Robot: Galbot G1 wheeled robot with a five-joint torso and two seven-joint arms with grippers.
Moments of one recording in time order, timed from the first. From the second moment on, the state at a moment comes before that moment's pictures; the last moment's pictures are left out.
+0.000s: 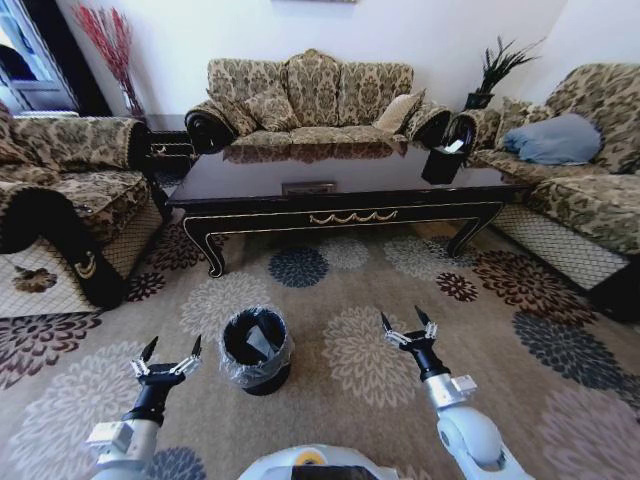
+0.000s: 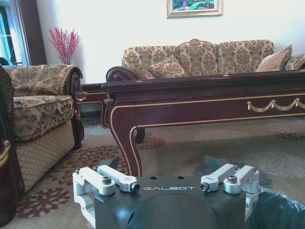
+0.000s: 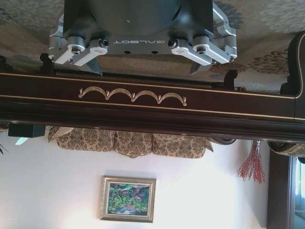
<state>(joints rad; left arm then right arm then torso) 2.00 -1.19 -0.78 -2.29 -0.38 -0.13 -0.14 -1.62 1.14 0.57 1.99 0.32 0.26 -0.02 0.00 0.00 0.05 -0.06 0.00</state>
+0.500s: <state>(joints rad) 2.00 -1.19 -0.78 -2.29 -0.38 -0.12 -0.14 -1.62 1.14 0.57 1.99 0.32 0.25 -0.02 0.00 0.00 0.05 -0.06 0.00</state>
